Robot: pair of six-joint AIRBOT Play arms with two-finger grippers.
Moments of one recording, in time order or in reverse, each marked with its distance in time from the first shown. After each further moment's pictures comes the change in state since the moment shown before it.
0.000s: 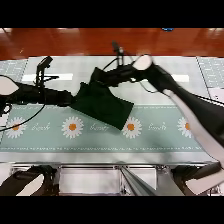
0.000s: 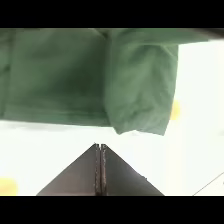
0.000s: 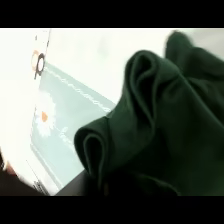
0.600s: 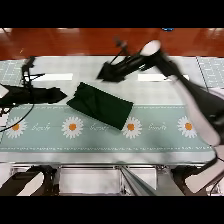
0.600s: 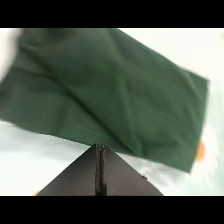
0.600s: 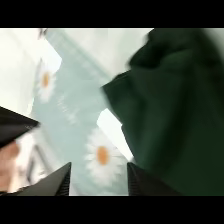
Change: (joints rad) left arm 0.174 0.032 -0.036 0.000 0.088 0.016; right arm -0.217 0.031 0.166 -0.151 0.373 0.022
